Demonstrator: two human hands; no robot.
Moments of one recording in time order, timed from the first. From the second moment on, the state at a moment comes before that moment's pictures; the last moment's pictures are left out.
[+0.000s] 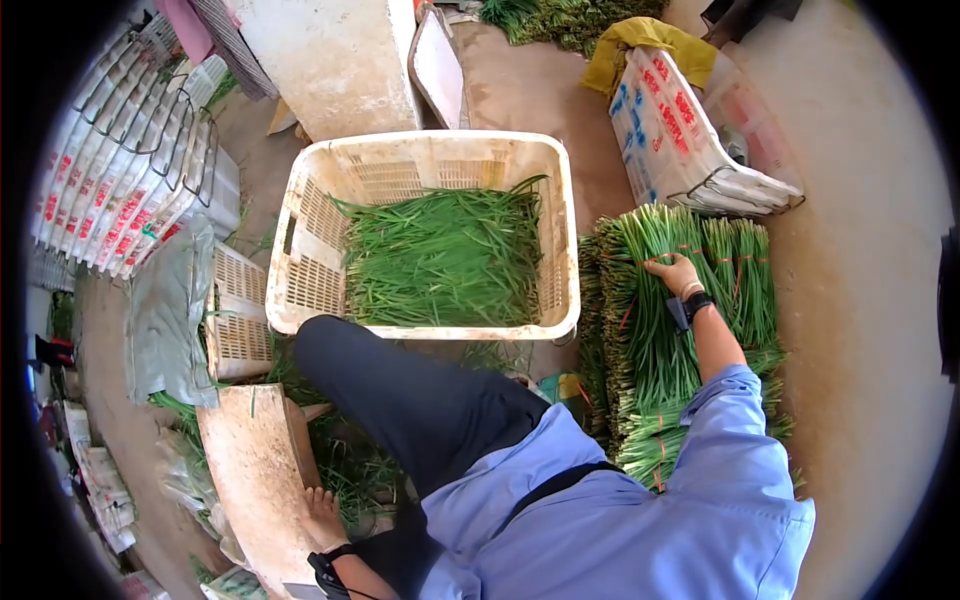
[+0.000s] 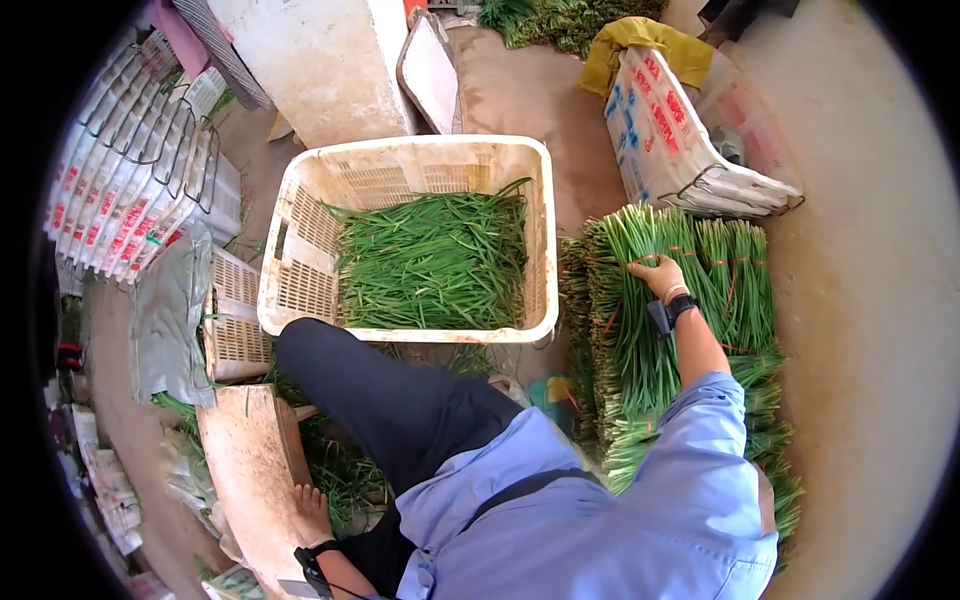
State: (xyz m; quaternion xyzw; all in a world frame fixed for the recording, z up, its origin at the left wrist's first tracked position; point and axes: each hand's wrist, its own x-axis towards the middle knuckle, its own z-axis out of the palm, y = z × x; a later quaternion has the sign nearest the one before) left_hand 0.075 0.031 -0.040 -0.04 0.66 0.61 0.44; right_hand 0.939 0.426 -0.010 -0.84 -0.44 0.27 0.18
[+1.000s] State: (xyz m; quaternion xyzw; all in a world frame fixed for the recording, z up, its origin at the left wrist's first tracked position) left_hand 0.137 0.063 0.043 0.07 0.79 0.52 0.30; right_hand 0.772 0.544 0.006 -0.67 -0.70 0.00 0.25
